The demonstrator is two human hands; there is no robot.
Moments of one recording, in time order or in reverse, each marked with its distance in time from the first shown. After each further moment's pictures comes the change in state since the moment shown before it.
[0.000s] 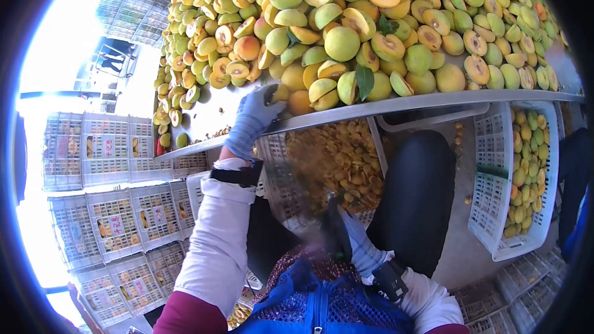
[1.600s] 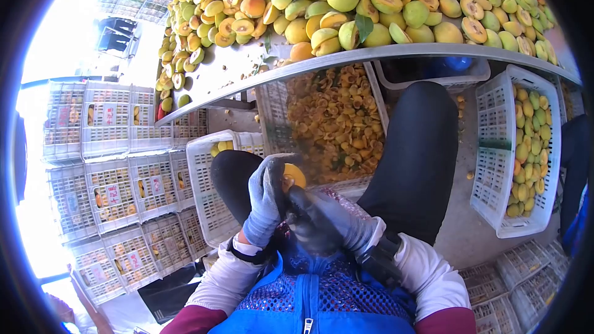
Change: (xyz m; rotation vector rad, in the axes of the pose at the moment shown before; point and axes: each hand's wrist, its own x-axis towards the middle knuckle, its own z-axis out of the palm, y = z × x) left_hand -0.250 0.071 0.016 -0.804 0.125 -0.045; right_hand -0.084 -0.039 0.066 0.320 -0.608 0.376
